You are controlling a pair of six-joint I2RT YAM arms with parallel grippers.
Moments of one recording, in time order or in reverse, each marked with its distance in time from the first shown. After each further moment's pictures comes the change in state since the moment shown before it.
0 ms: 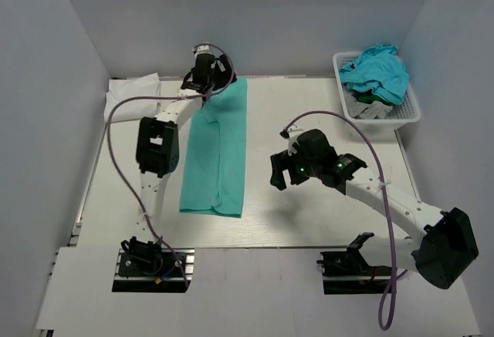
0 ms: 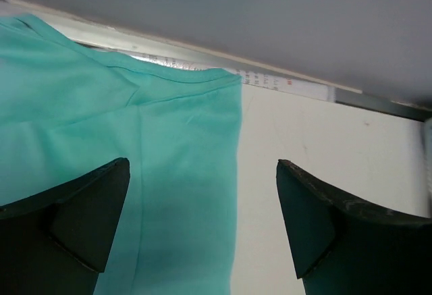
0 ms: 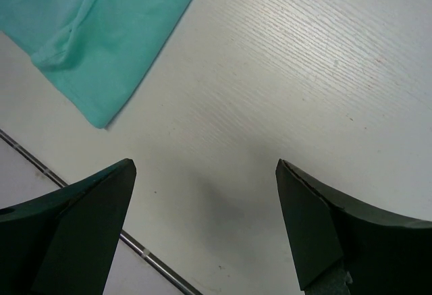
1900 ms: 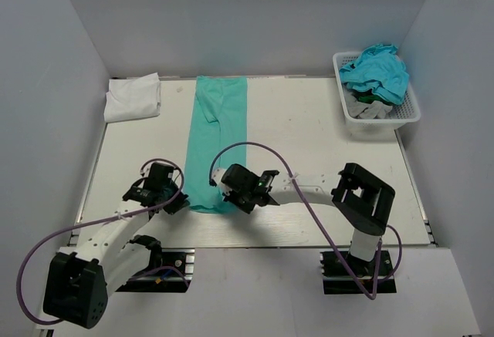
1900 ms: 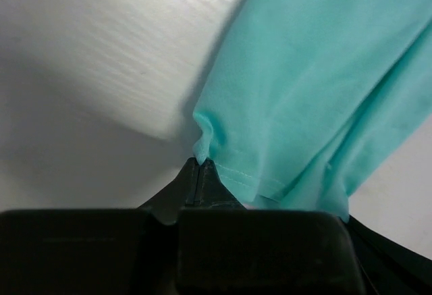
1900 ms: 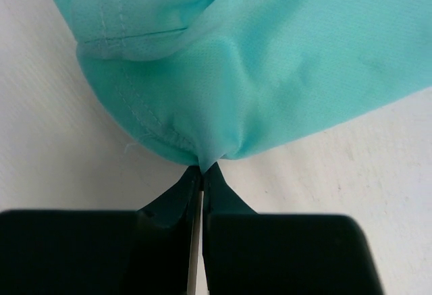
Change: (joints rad) left arm 0.002 -1.547 -1.706 -0.476 0.038 -0.423; right arm 0.459 0.619 0.243 0.119 0.198 -0.251
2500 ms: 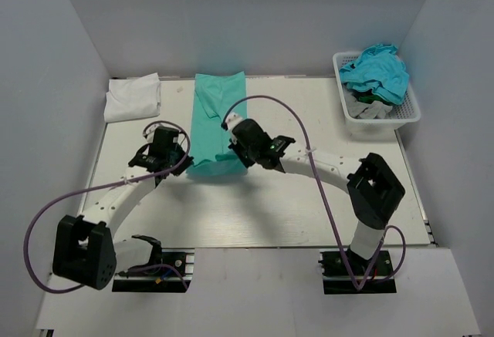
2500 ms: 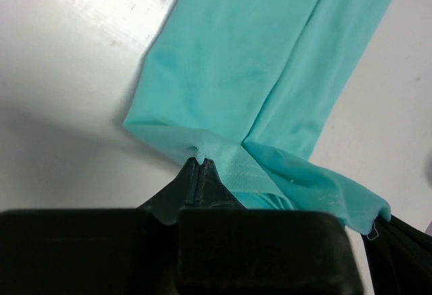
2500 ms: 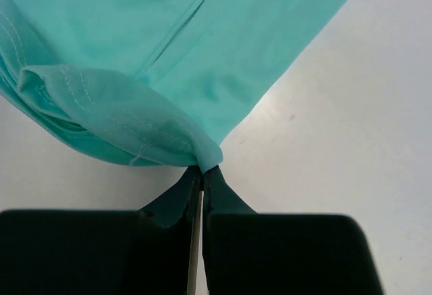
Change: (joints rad) left arm 0.000 0.259 0.328 0.129 -0.076 0.035; right arm -0.213 -0.033 0.197 0.020 0.149 0.066
